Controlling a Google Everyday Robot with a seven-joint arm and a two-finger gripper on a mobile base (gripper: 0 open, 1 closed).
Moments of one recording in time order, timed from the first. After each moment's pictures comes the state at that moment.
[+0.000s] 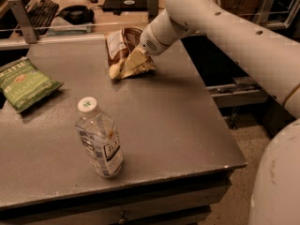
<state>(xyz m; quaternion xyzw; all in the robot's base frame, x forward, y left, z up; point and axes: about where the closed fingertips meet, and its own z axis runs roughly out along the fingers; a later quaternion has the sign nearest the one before) 0.712 0.039 0.872 -0.51 0.77 0.13 0.35</state>
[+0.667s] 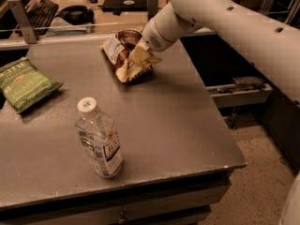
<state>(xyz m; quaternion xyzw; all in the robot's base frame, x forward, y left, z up) 0.693 0.031 0.902 -0.52 0.76 0.10 0.37</state>
